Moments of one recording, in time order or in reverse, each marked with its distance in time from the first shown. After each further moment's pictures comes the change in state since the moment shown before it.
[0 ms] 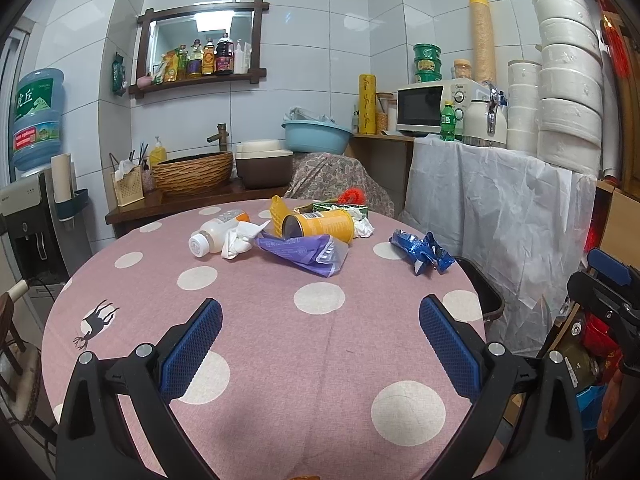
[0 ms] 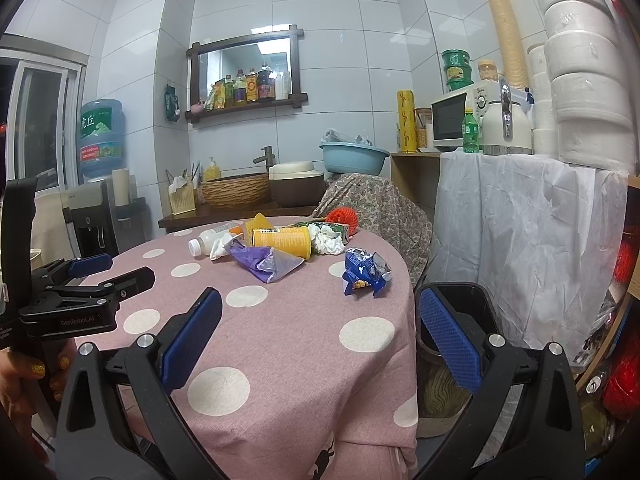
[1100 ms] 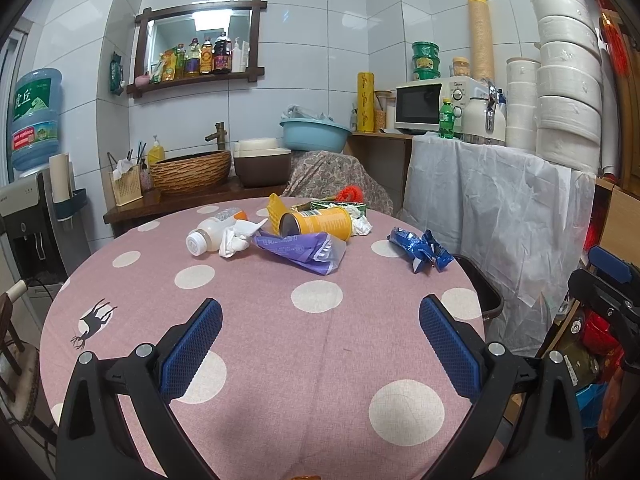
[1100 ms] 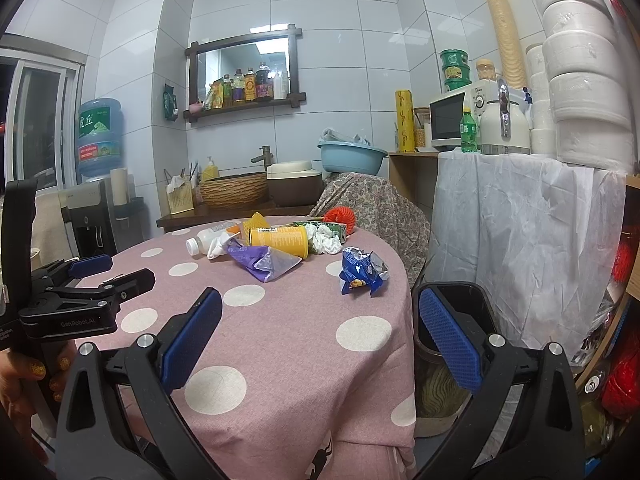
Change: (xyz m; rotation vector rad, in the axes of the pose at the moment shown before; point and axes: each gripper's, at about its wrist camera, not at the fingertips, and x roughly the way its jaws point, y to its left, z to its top) left arm 0.000 -0.001 0.000 0.003 0.001 0.001; right arm -0.001 0.000 0.000 -0.002 -0.004 -0.006
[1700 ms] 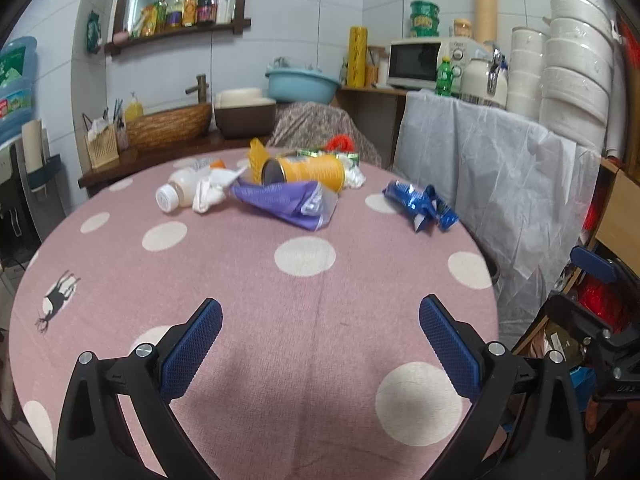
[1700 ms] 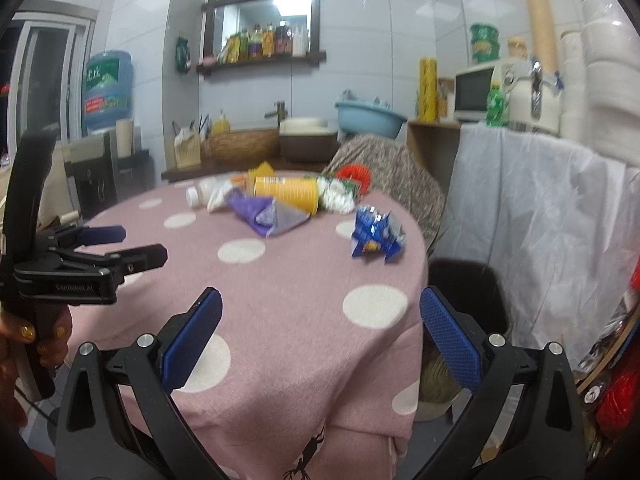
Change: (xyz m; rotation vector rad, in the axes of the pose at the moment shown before) left arm 0.056 0.007 -0.019 -0.013 0.196 -0.080; right arm 0.056 0.003 -0.027 -0.082 0.169 0.034
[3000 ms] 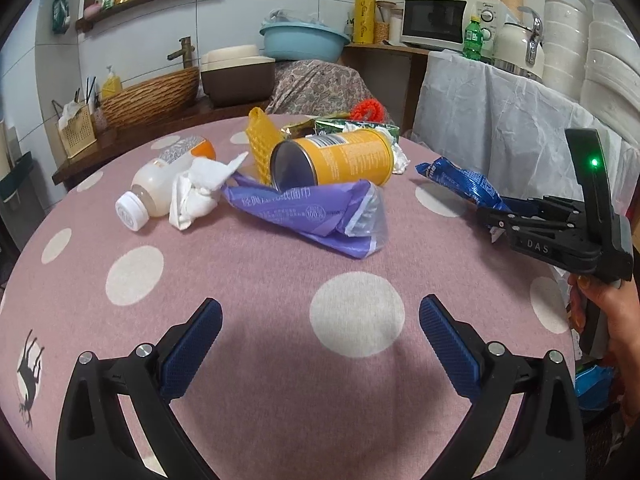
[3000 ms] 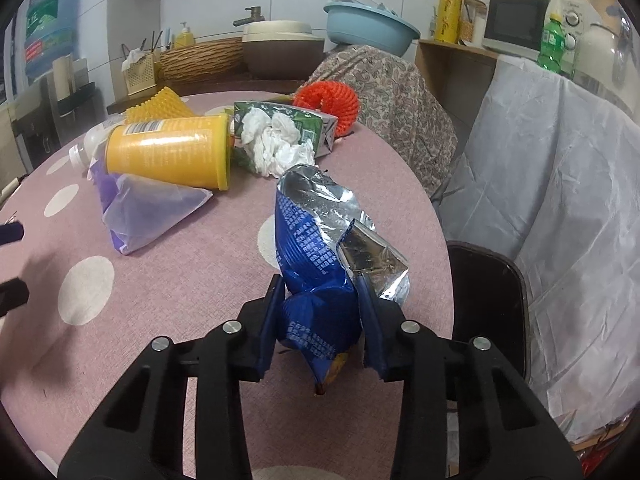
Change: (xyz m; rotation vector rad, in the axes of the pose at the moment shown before) left arm 0.104 0.043 0.063 0.033 0.140 -0.004; right arm 0.242 -0.055 0.072 -0.062 0.313 -0.053
